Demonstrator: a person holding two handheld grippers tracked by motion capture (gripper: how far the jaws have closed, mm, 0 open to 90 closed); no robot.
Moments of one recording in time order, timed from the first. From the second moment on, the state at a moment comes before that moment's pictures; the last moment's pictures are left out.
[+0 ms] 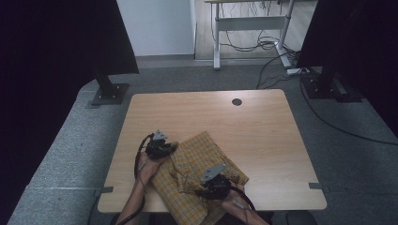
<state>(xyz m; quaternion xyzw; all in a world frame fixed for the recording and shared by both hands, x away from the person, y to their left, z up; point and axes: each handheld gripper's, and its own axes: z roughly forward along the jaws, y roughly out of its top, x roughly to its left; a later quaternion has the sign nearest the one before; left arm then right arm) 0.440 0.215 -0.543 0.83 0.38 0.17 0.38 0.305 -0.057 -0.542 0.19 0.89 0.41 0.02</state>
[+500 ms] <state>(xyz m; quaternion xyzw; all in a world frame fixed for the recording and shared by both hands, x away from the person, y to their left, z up) 0.424 0.233 -0.476 0.78 0.33 0.26 0.47 0.303 -0.067 -0.483 0.15 0.85 0.50 0.02</state>
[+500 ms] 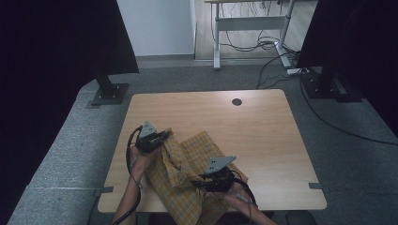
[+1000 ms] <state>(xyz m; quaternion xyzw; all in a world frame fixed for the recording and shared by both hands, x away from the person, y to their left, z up) 0.420 0.222 -0.400 0.73 0.29 0.30 0.54 0.298 -0.090 -0.415 0.11 0.83 0.55 0.08</state>
